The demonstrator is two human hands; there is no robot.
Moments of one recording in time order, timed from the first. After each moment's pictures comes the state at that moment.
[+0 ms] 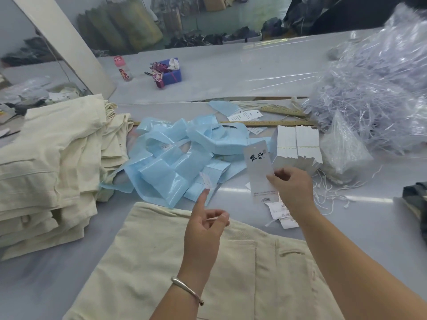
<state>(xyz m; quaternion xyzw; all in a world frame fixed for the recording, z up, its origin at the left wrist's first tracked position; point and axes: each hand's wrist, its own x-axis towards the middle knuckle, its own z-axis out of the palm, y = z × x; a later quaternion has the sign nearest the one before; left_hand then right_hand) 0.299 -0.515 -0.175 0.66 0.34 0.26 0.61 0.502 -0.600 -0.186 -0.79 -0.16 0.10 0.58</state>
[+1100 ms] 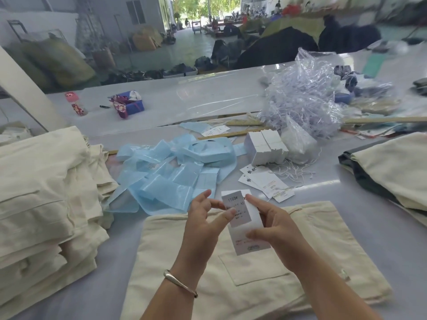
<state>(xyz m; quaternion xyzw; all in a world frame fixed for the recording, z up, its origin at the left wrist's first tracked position) 0.198 -0.457 -0.118 0.72 0.15 0.16 0.66 0.269 -0.613 -0.138 -0.62 -0.15 0.27 0.72</state>
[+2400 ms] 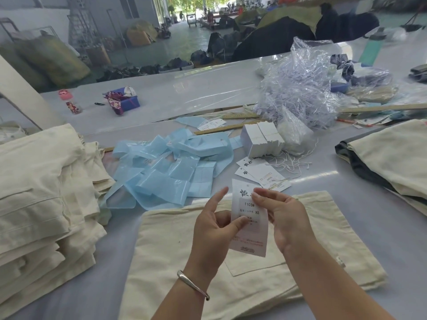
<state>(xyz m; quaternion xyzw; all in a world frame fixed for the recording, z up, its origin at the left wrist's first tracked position) 0.195 -0.488 -0.134 0.66 0.12 0.11 0.73 0.271 -0.610 -0.122 -0.52 0.09 0.16 0.83</state>
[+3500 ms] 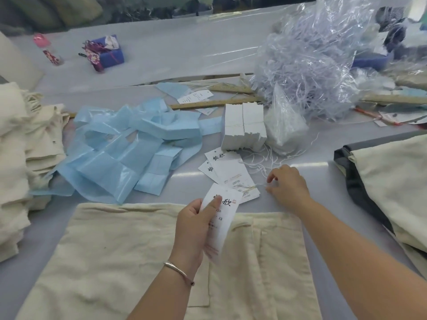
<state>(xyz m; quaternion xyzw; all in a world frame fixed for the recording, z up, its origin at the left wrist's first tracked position) 0.349 -0.574 -0.192 0.55 0.38 0.12 0.73 0.551 -0.715 -0.239 -0.95 -0.22 0.10 0.17</state>
